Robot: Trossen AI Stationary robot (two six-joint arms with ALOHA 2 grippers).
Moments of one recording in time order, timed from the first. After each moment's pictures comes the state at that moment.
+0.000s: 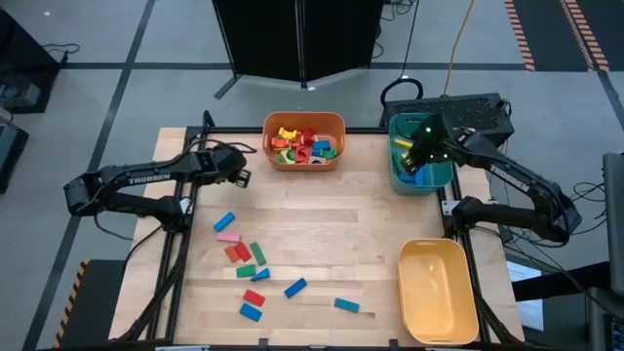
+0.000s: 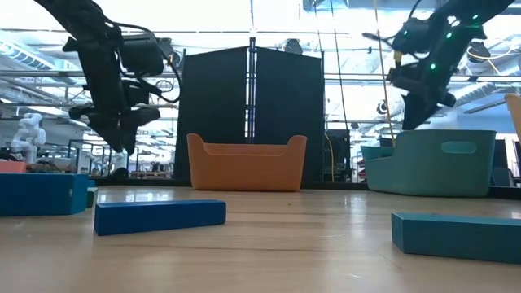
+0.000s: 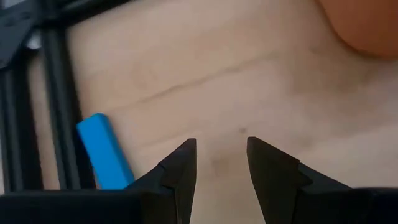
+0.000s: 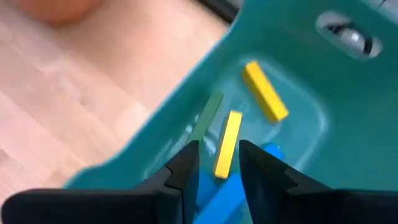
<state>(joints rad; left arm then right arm) 0.49 1.13 0.63 -0.70 -0.42 -0.65 -0.85 0.98 0.79 -0.80 0.07 0.04</state>
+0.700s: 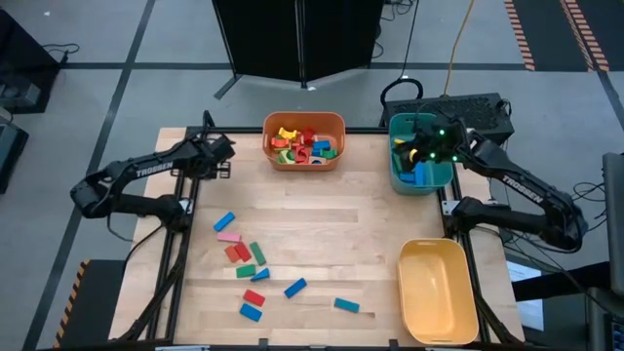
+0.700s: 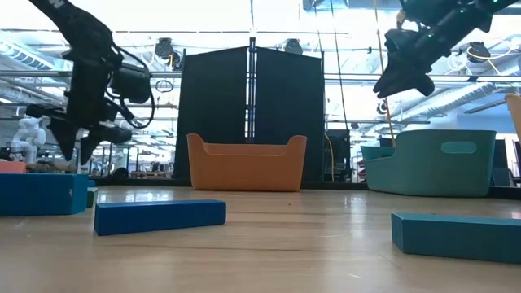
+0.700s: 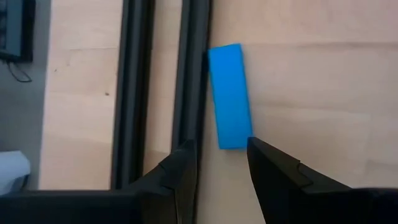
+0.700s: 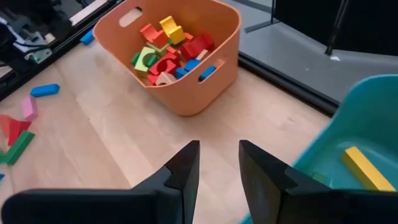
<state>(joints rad) 0.77 1.20 0.63 -0.96 -0.44 -0.83 -0.75 0.85 0.79 -0.57 -0.18 0.23</state>
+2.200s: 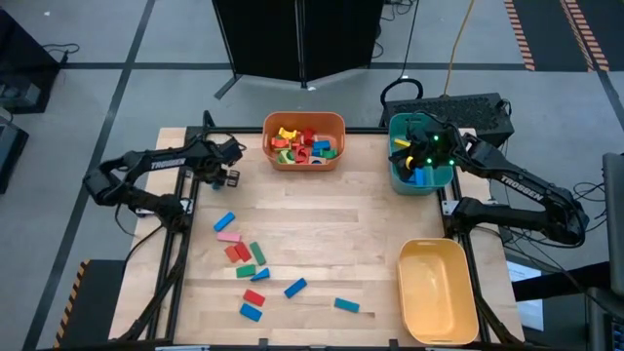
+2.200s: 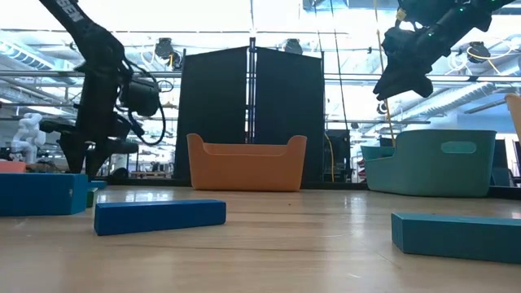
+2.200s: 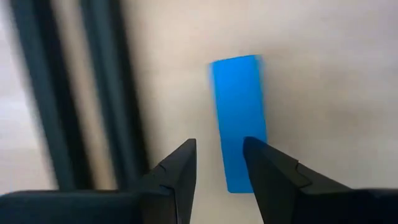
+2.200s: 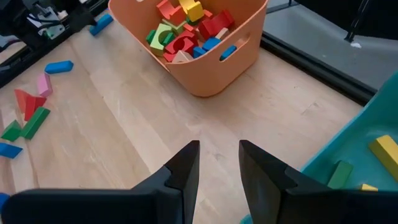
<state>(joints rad) 0.75 1.34 0.63 -0.87 -0.26 -0.69 -0.67 0.87 0.79 -0.60 -0.18 0.25</state>
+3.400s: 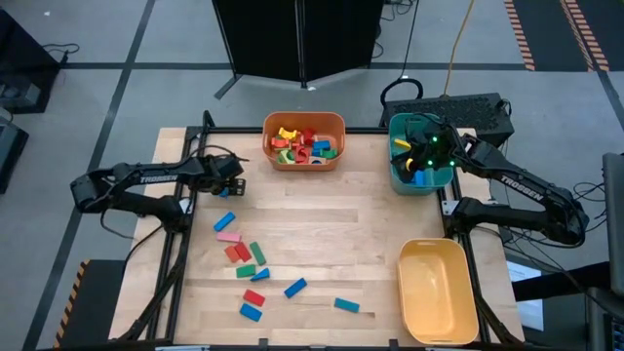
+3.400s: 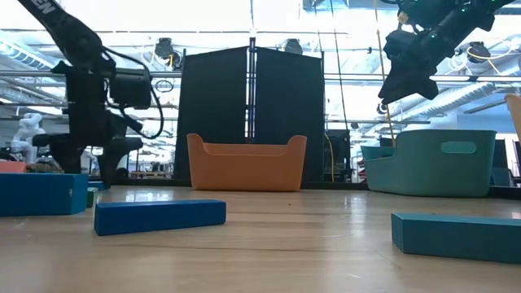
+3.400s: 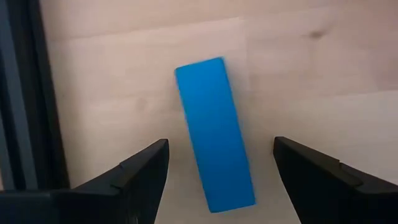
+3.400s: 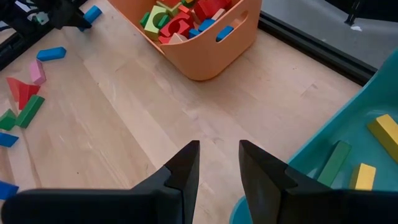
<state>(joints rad) 0.57 1.20 0.48 -0.69 -0.21 -0.88 -0.67 0.87 0.79 -0.66 -0.18 0.25</state>
